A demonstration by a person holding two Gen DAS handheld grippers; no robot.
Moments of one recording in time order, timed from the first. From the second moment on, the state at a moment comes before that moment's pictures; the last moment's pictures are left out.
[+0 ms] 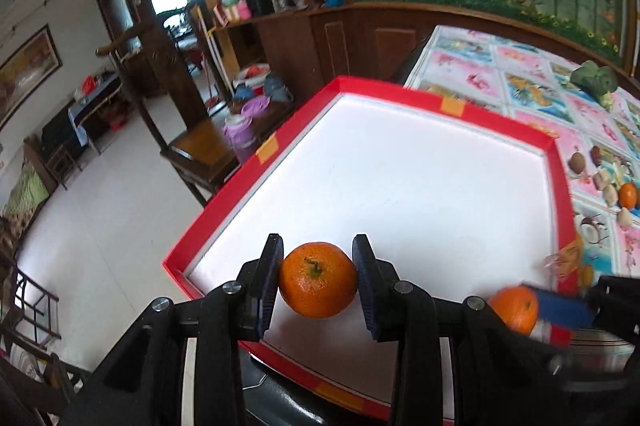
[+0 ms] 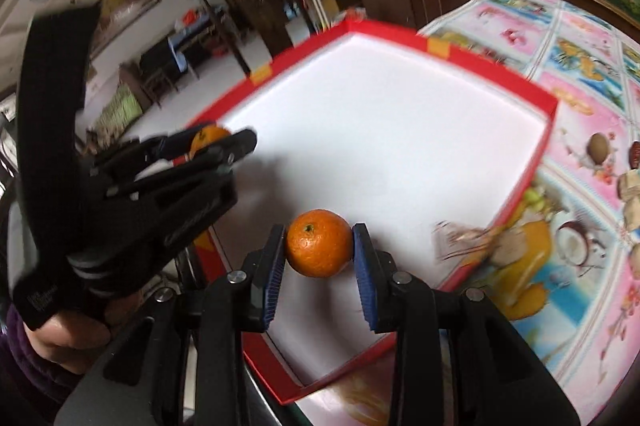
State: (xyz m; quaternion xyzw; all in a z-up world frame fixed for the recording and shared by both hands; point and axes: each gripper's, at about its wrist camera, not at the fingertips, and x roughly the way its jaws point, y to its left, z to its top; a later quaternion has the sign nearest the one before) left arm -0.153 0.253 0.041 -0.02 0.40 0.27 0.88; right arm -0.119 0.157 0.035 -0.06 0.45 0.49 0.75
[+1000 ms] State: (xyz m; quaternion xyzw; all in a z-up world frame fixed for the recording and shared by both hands) left arm -0.151 0.182 0.081 0.02 0.36 0.19 0.91; right arm -0.073 -0.049 0.062 0.02 0.38 0.38 0.84
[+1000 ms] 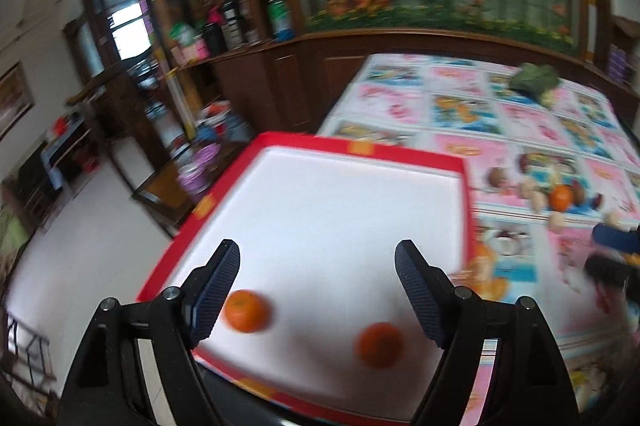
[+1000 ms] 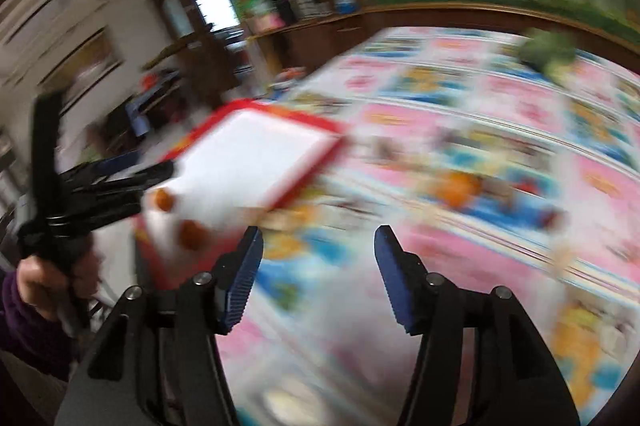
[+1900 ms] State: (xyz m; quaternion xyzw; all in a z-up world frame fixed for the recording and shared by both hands) left arm -0.048 -0.051 0.041 0.08 0.43 -0.12 0.89; right arm -0.030 -0.271 0.029 0.08 0.41 0.09 0.90
